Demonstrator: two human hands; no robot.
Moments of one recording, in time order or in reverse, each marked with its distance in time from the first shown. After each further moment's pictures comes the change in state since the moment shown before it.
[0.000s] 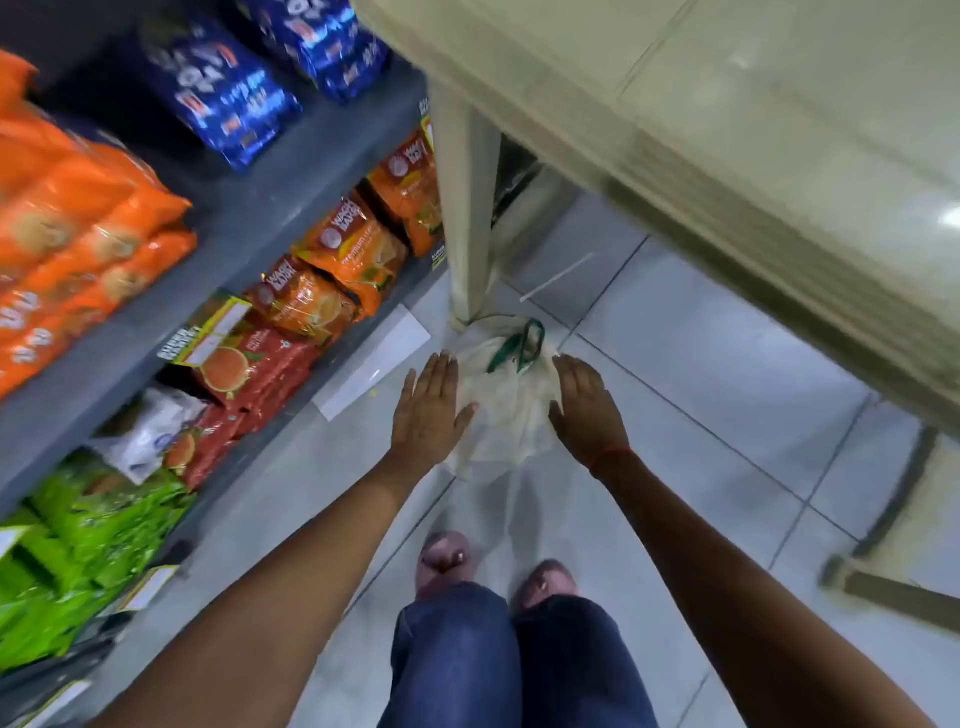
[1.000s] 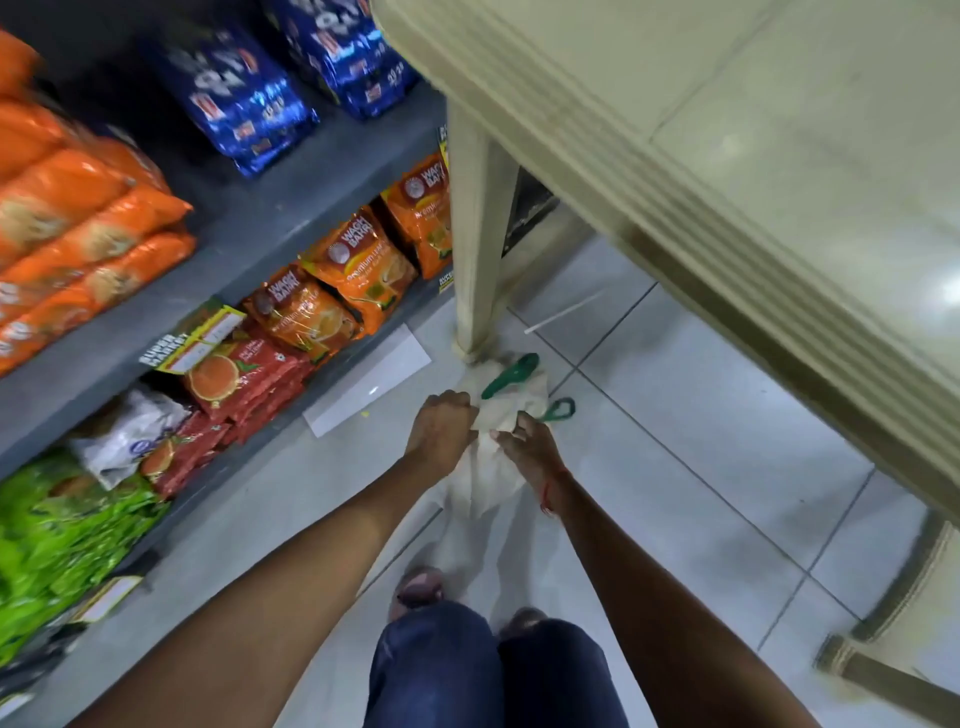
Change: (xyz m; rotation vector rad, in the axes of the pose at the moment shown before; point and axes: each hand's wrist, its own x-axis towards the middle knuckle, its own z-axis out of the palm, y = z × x) left_hand 0.039 0.024 -0.008 0.007 -0.103 0.027; right_hand 0.033 -0.032 0.044 0.960 -0.296 0.436
